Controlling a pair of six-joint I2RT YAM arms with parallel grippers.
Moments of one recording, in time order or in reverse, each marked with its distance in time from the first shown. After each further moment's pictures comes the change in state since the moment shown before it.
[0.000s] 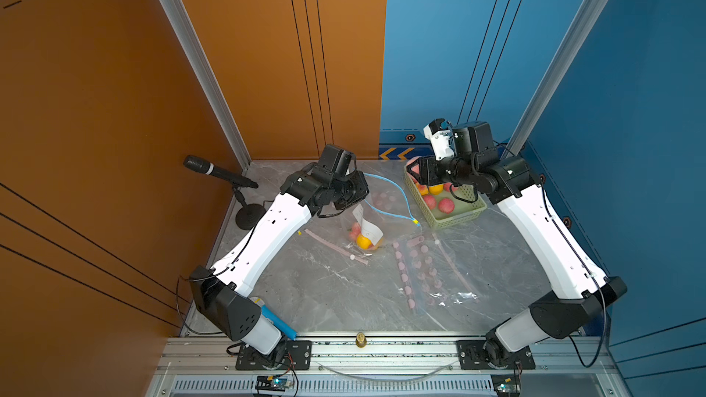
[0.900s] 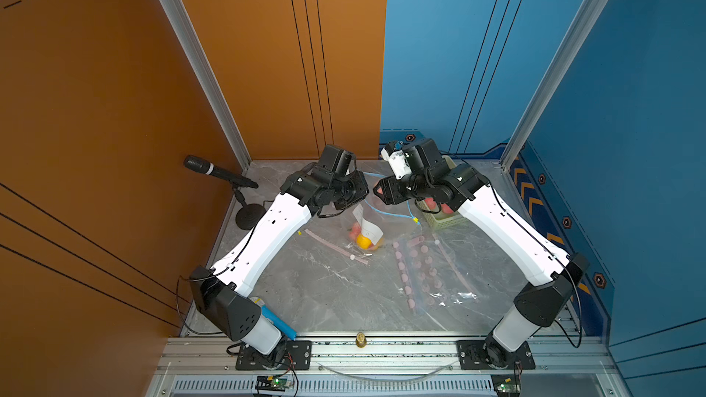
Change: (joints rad) left arm 0.000 0.000 0.000 0.000 0.000 0.000; right arm 0.182 0.128 -0.033 0.028 0.076 0.010
